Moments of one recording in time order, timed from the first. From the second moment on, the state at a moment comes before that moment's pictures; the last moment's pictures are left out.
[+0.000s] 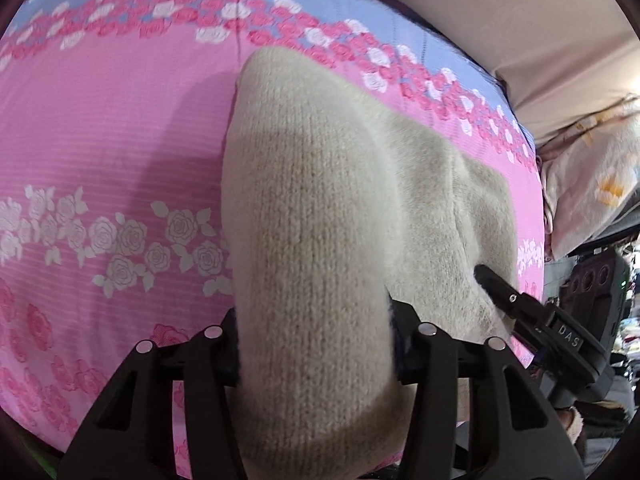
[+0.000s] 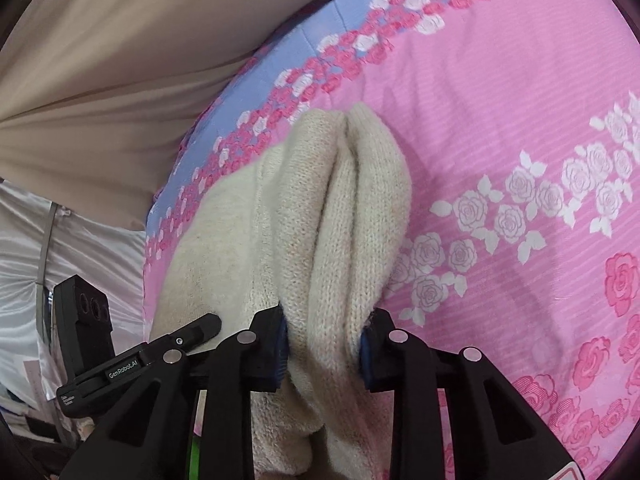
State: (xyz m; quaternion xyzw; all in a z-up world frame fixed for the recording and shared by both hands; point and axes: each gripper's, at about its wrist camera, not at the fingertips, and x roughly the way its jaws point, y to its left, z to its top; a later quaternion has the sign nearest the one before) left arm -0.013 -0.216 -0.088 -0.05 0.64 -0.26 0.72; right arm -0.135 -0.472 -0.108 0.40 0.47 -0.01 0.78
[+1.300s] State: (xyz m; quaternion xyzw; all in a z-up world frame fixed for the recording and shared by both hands) left arm 0.050 -0.061 0.092 -0.04 0.47 -0.26 0.84; right arm -0.029 -0.282 0.083 0.28 0.36 0.11 0.88
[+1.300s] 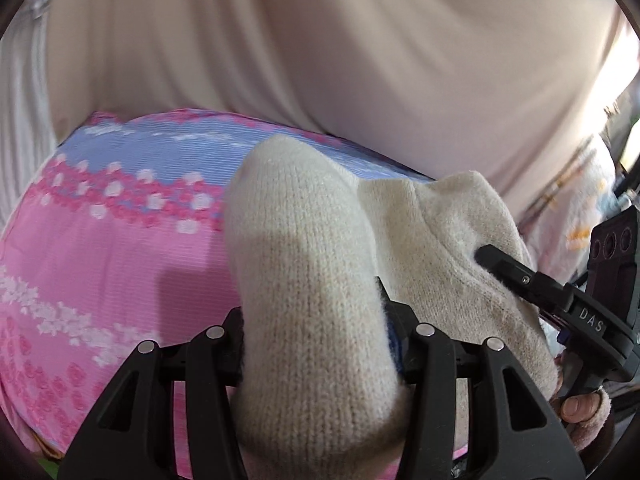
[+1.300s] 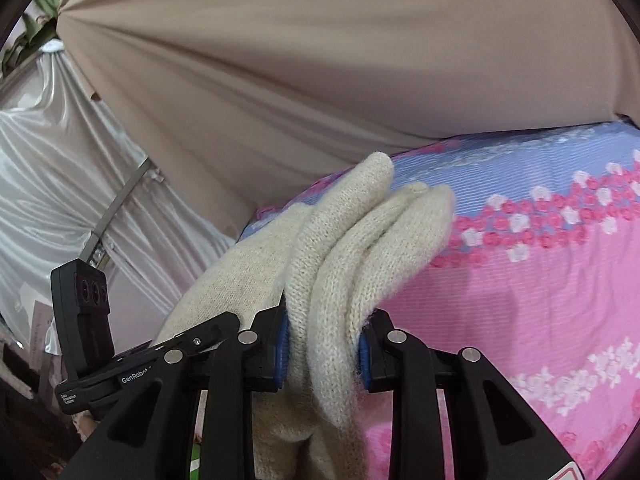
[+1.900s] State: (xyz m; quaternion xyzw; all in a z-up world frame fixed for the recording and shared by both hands) left arm 0.144 0.164 -0.060 -0.04 0.53 -0.09 0.84; right arm 0.084 -0.127 -0.130 0.30 0.53 0.07 0.79
